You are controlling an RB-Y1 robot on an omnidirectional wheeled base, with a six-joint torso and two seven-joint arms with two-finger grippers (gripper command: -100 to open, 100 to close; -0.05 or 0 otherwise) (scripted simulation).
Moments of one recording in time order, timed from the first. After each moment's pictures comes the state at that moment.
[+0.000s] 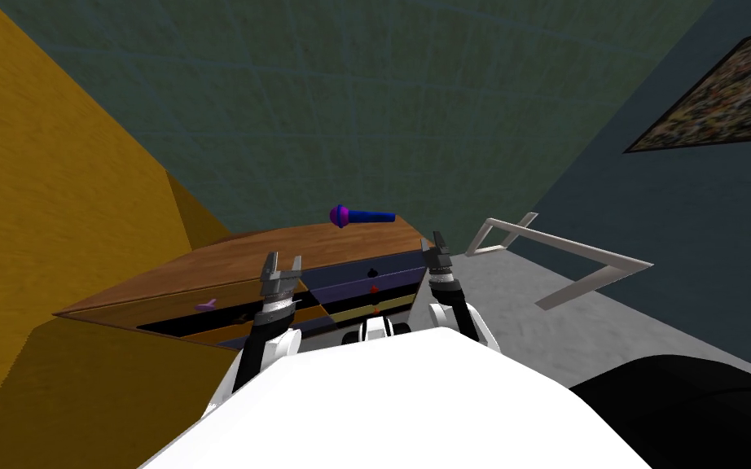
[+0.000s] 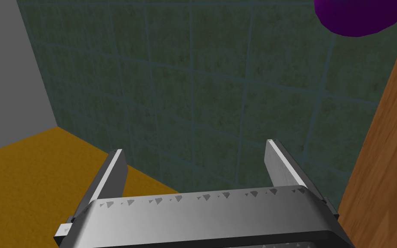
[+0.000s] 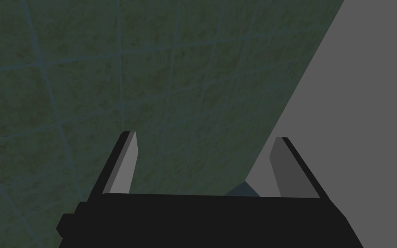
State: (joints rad) left arm 0.45 0.17 0.04 -2.10 0.09 -0.58 0.15; right arm 0.46 -0.02 0.01 -2.20 0.12 -0.48 -0.16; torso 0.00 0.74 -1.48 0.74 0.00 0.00
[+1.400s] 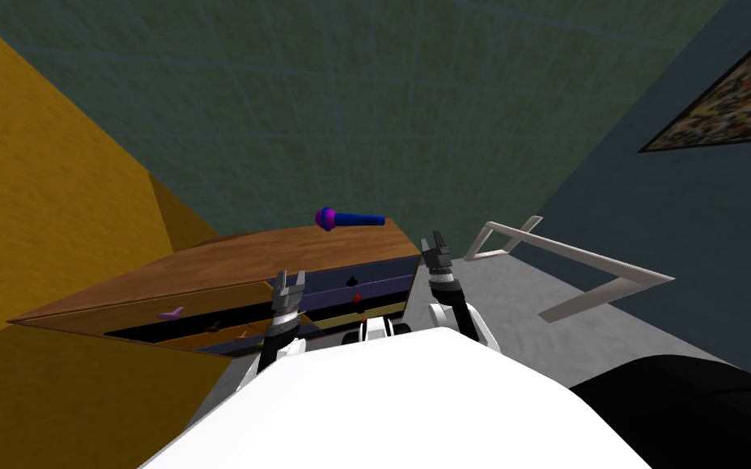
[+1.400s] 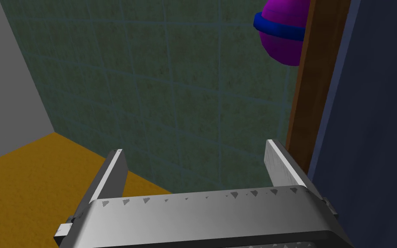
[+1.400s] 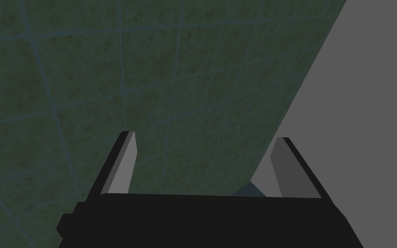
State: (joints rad) left arm 0.40 0.18 0.06 -1.71 0.09 -0.88 0.15; right arm 0.46 -0.02 0.01 -2.20 0.12 -0.48 -0.16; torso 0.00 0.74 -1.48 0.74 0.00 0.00
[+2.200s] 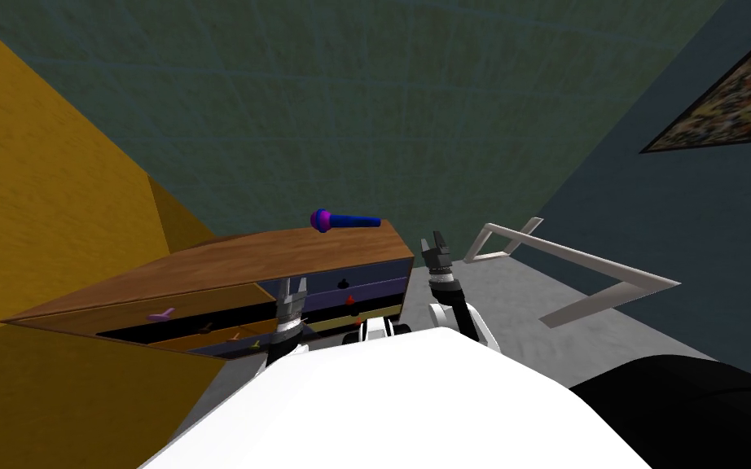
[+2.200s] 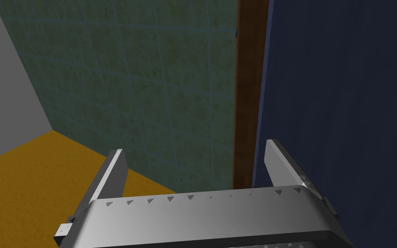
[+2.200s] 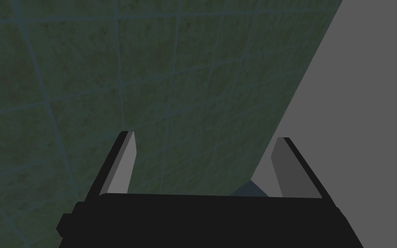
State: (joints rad) left arm 0.37 0.17 0.06 -1.53 0.08 -1.01 0.15; right arm 0.46 -0.02 0.01 -2.20 0.12 -0.48 -0.16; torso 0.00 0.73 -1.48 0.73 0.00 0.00
